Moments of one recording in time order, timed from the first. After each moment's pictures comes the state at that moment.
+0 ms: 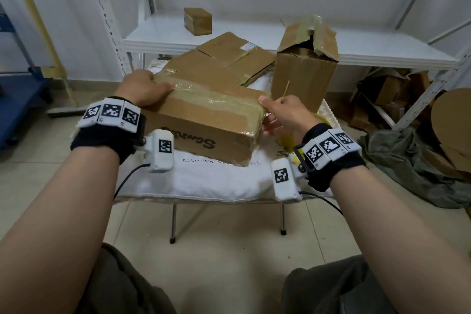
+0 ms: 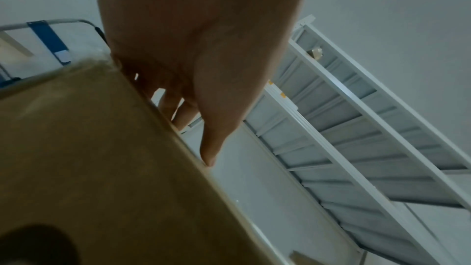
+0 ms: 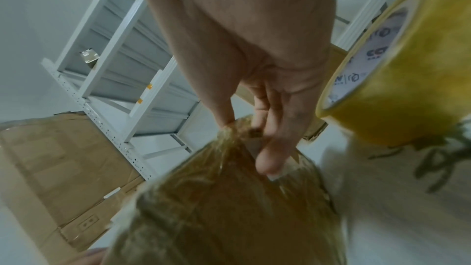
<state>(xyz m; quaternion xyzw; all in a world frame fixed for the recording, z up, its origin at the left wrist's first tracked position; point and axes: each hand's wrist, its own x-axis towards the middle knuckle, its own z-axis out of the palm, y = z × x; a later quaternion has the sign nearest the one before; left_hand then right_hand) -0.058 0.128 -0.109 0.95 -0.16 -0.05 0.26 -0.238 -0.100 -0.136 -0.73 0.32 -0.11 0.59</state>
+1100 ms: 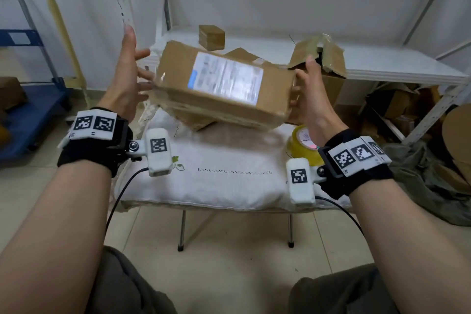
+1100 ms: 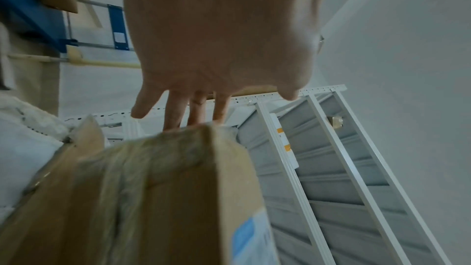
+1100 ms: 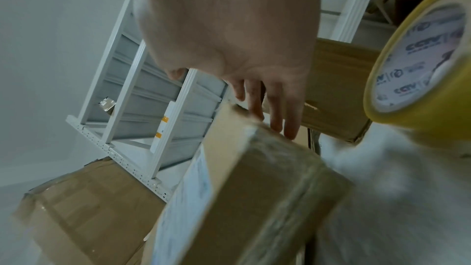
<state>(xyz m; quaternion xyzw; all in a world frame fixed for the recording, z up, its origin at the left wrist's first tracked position) -0.075 0.168 -0.076 0.72 -0.10 -0.06 0.68 -0.248 -0.091 -0.094 -0.67 0.25 -0.23 0.66</state>
